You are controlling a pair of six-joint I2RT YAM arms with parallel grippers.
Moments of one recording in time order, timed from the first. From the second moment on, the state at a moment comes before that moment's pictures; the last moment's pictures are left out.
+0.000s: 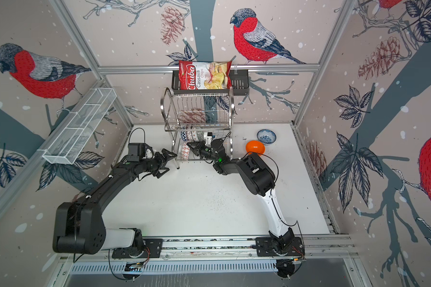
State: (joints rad) left arm -0.05 1.36 0.87 -0.34 0.62 -0.92; right arm 0.69 2.27 1.35 0.95 -0.48 1.42
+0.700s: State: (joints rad) left arm -0.05 1.32 0.84 -0.34 0.60 -0.93; right arm 0.71 2.28 1.41 0.84 -0.47 1.36
